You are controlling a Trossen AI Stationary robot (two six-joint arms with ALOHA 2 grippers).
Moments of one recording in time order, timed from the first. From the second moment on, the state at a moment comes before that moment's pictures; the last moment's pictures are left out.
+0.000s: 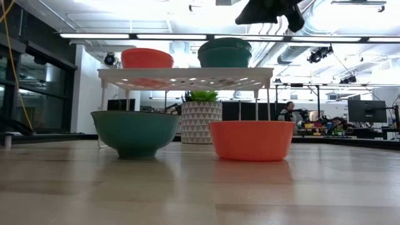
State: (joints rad) left arm -0.80 1.58 2.33 -1.57 -0.78 0.16; right arm 0.32 1.37 0.87 0.20 1.01 0.34
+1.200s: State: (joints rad) left arm -0.80 1.60 2.33 -1.57 -0.77 0.15; right arm 0.29 1.38 0.94 0.25 0.93 0.15
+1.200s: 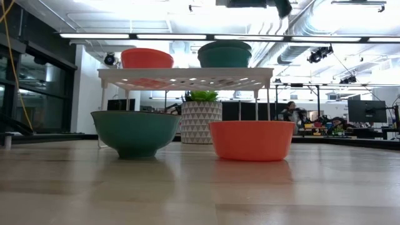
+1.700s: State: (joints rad) left arm -0.80 1.60 2.33 -1.57 -0.77 0.15; right arm 0.37 1.36 1.28 -0.39 0.47 0.24
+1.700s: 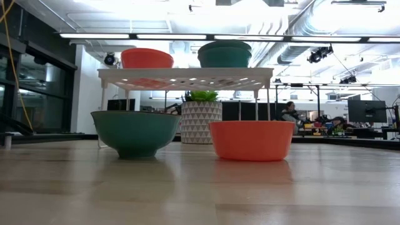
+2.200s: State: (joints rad) left arm -0.80 1.60 2.33 -1.57 -0.77 0.13; right arm 0.46 1.36 1.21 -0.59 0.30 0.39
